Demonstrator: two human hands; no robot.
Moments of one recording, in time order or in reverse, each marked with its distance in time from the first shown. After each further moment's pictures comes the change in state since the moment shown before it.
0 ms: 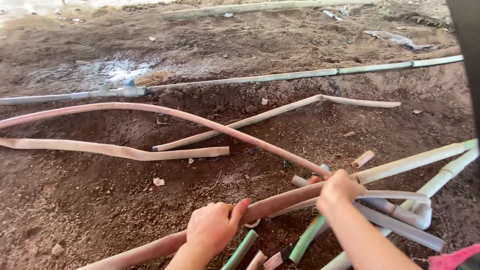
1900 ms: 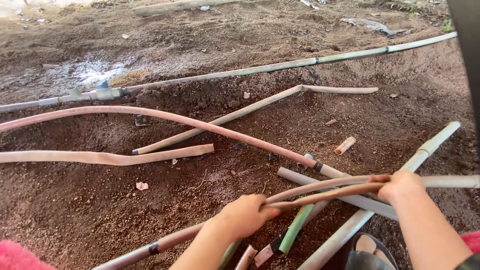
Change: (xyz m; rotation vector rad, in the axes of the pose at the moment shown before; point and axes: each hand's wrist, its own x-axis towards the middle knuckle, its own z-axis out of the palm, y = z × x) left_hand 0.008 0.086 -0.018 -0.092 -0.415 0.309; right_hand 0.165 -0.076 -0.110 0.117 0.276 0.096
